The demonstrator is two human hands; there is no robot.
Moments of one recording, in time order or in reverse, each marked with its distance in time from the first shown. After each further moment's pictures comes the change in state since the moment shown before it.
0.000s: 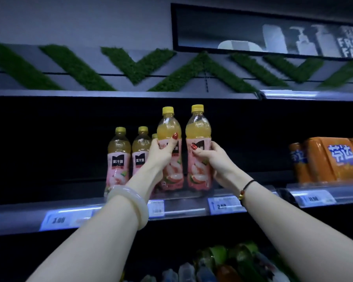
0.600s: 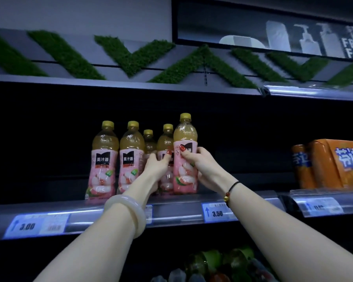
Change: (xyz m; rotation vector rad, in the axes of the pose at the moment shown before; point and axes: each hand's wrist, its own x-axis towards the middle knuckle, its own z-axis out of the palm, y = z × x) left_hand 0.023 -0.047 0.014 0.104 -0.004 -0.233; right_hand 0.035 0.029 0.004 0.048 -0.066 0.132
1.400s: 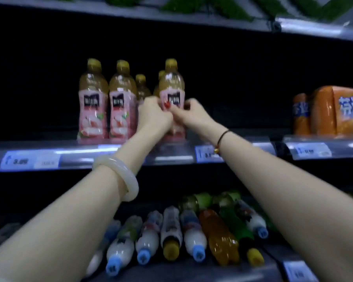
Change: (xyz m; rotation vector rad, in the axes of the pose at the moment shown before) left_hand -0.054 0.001 0.010 0.429 0.258 0.398; right_hand -0.020 0.014 0.010 -0.477 0.095 -0.111
